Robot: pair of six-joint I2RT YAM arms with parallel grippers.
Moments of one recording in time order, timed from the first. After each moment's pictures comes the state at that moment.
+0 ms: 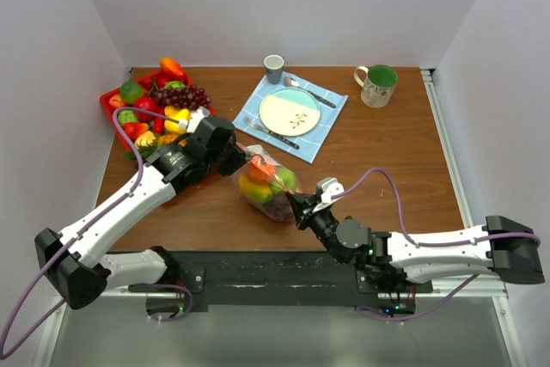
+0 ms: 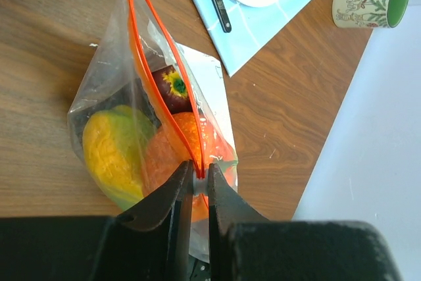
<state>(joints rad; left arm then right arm) -0.69 1.18 1.16 -0.77 -0.26 -1.30 1.43 0.99 0.36 0.66 0.85 0.19</state>
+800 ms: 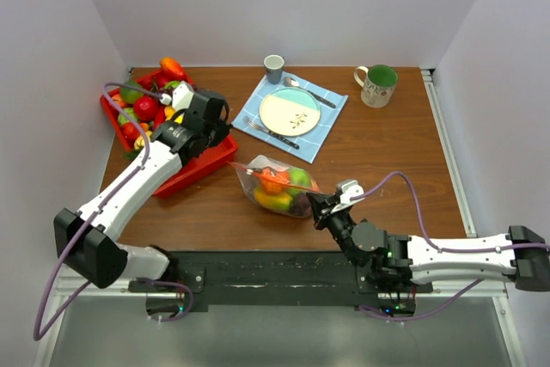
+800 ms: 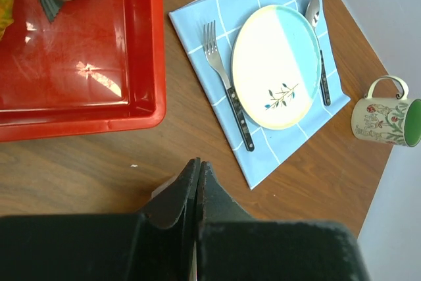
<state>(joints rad) -0.51 1.34 1.26 -0.68 -0.41 -1.14 1.43 0.75 0.30 0.46 0.96 0.20</state>
